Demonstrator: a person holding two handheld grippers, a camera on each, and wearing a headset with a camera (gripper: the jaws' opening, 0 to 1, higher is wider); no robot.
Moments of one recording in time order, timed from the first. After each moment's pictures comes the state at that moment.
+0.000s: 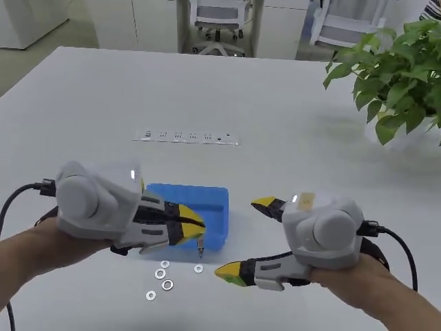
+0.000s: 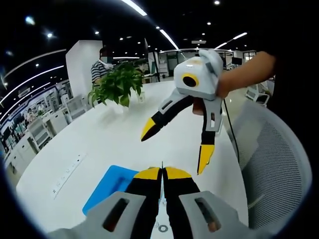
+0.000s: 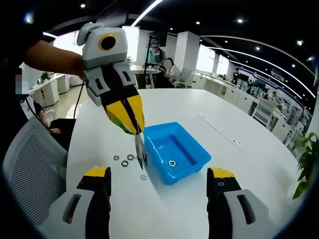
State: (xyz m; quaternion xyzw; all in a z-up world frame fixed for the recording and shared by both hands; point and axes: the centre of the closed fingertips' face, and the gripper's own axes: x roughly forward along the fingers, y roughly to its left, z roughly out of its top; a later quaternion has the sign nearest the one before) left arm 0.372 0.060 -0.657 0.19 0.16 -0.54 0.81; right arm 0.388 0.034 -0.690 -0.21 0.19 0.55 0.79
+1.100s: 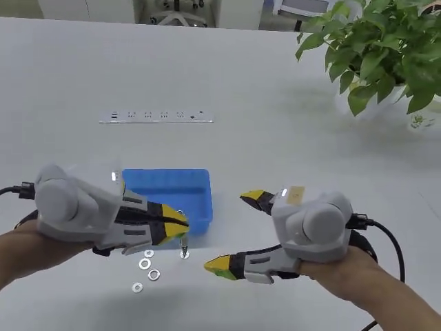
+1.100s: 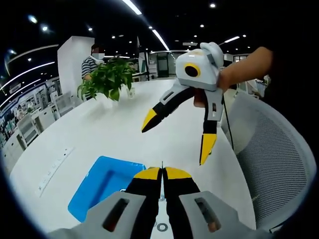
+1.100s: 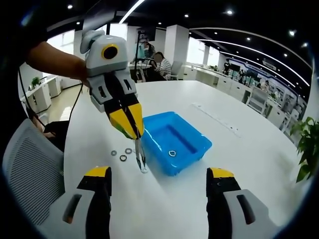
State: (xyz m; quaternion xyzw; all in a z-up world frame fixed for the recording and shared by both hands) left arm 0.373 0.064 -0.692 0.17 0.17 -0.58 0.78; right arm 0.385 0.028 -0.711 -0.20 0.22 0.52 0.80
